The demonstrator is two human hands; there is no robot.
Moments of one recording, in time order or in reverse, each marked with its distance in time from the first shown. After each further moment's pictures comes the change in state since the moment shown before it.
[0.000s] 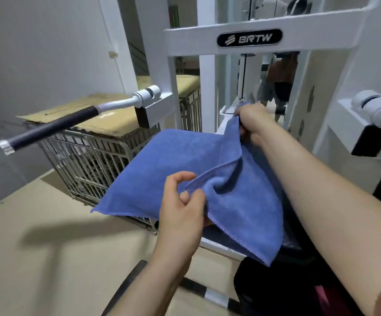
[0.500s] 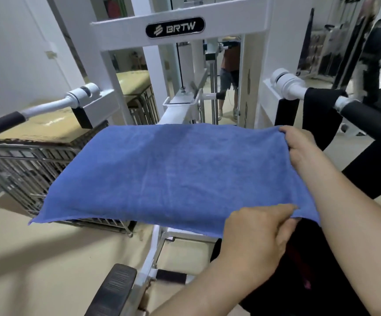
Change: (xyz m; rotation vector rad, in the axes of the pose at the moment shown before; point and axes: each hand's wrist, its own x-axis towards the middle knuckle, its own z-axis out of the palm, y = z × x) left_hand -0.092 -0.041 0.143 0.709 -0.626 0.673; right_hand -0.040 0.083 -0.225 0.249 0.410 0.142
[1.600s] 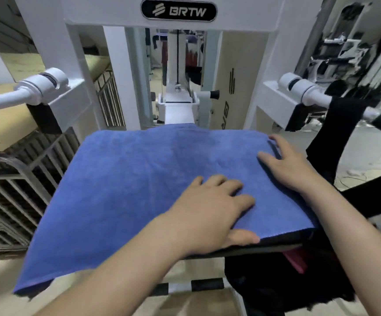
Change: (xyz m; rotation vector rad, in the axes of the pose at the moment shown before) left_hand 0.043 -0.165 -0.151 0.435 -0.580 0.409; right_hand -0.076 0.035 0.089 -1.069 0.060 -0.356
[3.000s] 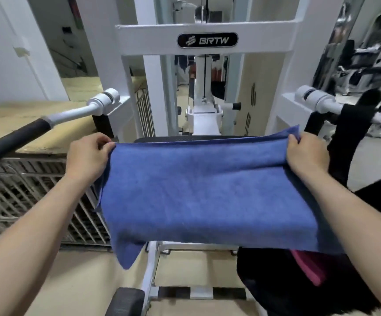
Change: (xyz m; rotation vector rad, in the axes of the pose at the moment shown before) left_hand -0.148 -0.189 -0.021 -0.156 0.714 -0.963; right_hand 0.003 -0.016 0.000 -0.086 0.461 0.023
